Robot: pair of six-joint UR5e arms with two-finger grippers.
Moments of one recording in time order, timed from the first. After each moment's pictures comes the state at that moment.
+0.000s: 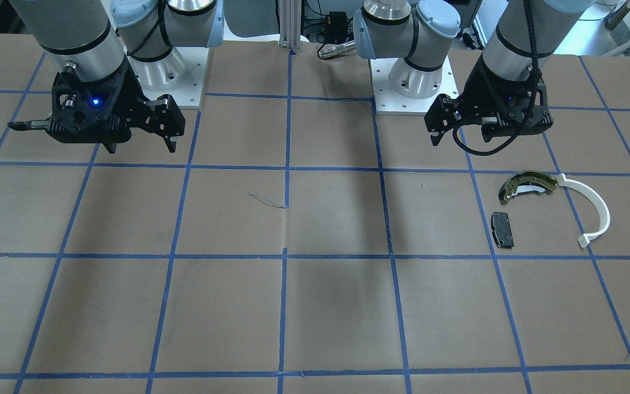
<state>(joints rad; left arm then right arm) -1.46 -1.50 -1.70 -1.56 1.59 0.02 1.60 -1.55 1.58 -1.60 -1.55 0.01</state>
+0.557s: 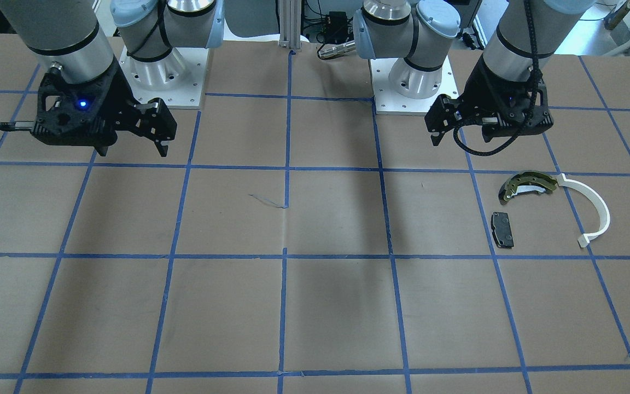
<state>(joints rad) -1.46 -1.50 -1.70 -1.56 1.59 0.02 1.57 -1.54 1.57 -1.61 -1.55 0.02</state>
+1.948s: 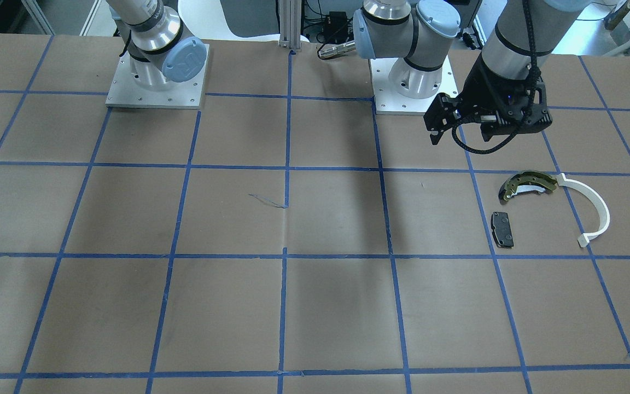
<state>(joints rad) -1.46 -1.50 -1.70 -1.56 1.59 0.02 0.74 -1.21 1.58 -1.92 -1.68 -0.91</state>
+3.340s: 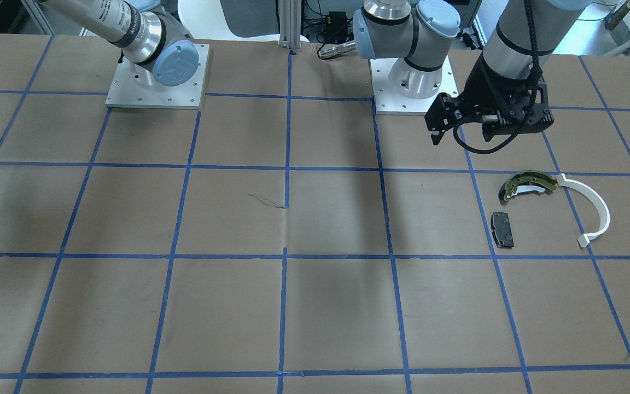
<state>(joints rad) -1.46 -1.49 -1.70 -1.56 1.59 0.02 0.65 -0.97 1.60 -2.13 -1.69 -1.11</state>
